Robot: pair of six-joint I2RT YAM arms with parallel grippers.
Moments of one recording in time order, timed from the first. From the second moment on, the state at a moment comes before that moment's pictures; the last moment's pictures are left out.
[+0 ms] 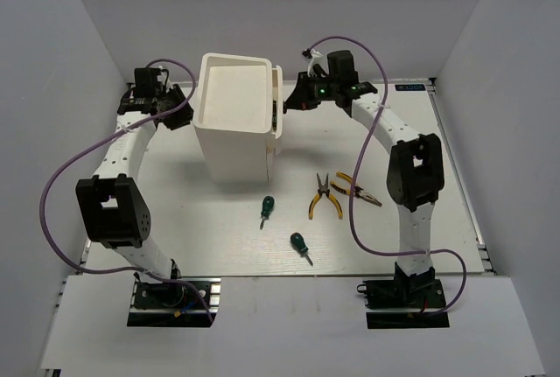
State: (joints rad) left arm 0.03 1.66 1.50 -0.60 0.19 -0.45; right arm 0.40 2.09 1.85 -0.28 -0.71 0.24
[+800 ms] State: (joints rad) left arm 0.03 1.68 1.50 -0.60 0.25 -0.41; right arm 0.43 2.18 1.93 -0.22 -0.85 0.34
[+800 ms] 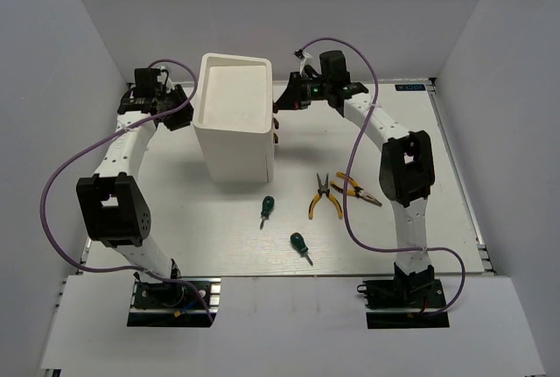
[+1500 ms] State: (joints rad) left arm 0.05 1.67 1.48 -0.64 0.16 -0.44; right arm 0.39 2.16 1.83 -0.35 -0.84 -0.13
